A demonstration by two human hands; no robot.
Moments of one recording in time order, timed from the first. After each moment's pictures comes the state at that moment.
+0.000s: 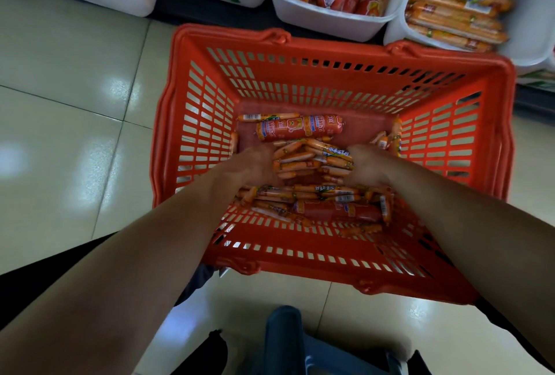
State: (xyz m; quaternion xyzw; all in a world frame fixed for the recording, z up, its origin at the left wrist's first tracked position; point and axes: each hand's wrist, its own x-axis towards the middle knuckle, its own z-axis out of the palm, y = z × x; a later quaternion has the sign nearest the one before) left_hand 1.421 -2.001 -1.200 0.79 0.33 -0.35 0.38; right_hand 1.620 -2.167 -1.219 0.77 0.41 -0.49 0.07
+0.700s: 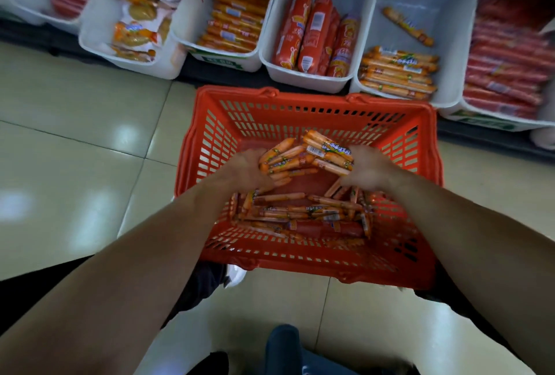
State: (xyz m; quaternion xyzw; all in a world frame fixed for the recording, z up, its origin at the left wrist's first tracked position) left_hand 1.430 -1.992 -1.093 0.79 0.38 -0.23 0.41; right_hand 1.641 -2.171 -1.115 0.83 0.38 -0.42 -0.05
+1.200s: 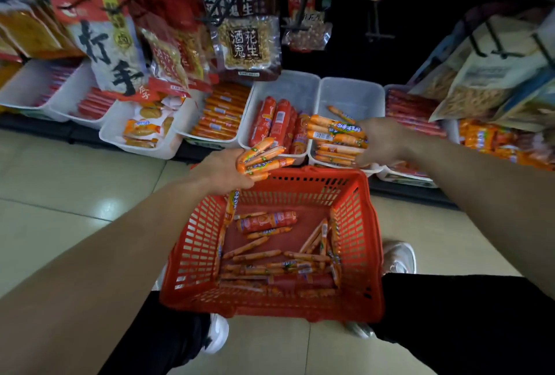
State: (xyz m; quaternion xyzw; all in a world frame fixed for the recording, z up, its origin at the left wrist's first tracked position) left_hand 1.484 -1.969 -0.937 0.87 0.35 -0.12 0.33; right_hand 1.757 -2.167 -0.922 0.85 0.47 -0.23 0.00
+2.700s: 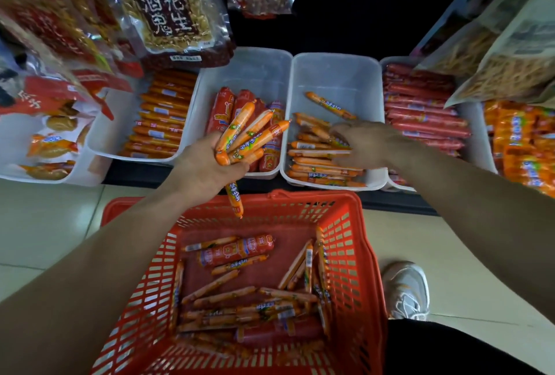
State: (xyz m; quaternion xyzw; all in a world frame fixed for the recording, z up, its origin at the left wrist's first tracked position) left_hand 1.600 -1.945 -1.019 0.81 0.37 0.00 0.45; right_hand 1.868 -2.132 -1.074 0.82 0.52 -0.21 0.08
